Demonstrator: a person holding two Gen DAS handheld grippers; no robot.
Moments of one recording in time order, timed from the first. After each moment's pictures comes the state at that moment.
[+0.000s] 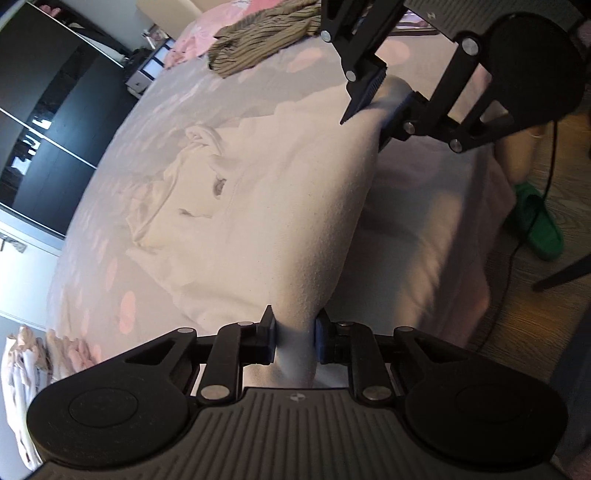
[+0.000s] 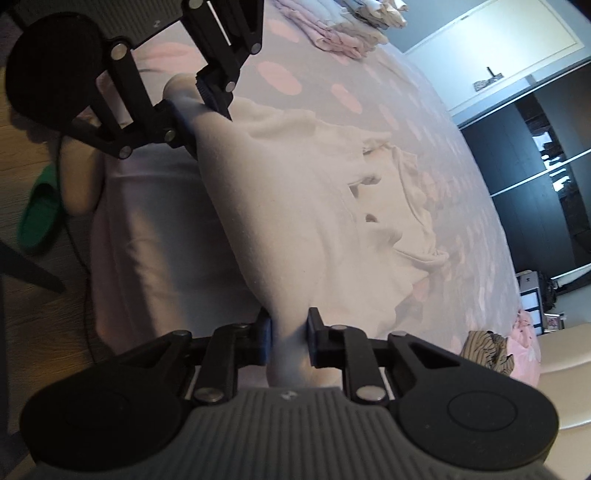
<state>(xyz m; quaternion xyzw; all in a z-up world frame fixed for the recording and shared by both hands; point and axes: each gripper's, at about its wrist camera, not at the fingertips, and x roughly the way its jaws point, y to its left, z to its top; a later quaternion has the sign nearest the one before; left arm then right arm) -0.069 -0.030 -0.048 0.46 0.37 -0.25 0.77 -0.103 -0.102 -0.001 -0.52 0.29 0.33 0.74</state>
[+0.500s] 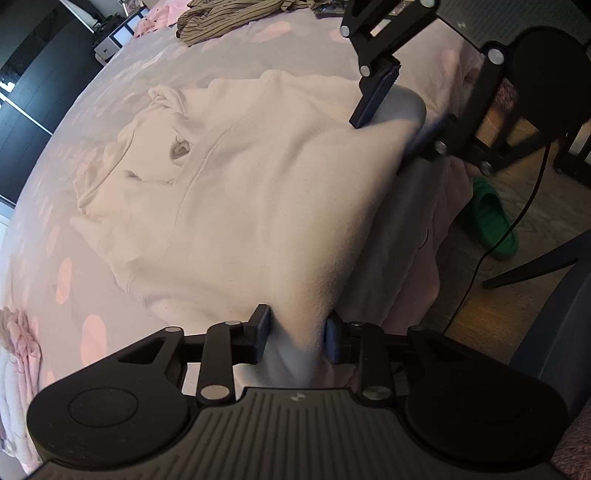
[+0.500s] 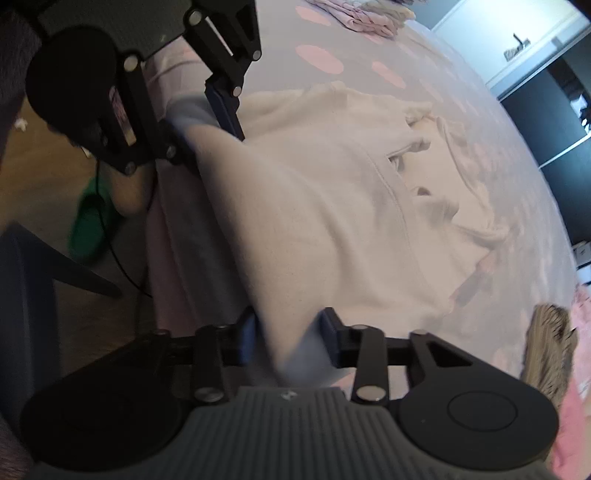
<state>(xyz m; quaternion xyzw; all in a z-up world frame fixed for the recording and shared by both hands) -0.061 -0.016 -0.064 0.39 0.43 -0.29 0.76 -0.083 -0.105 -0.007 -0.44 0.37 0.38 0.73</state>
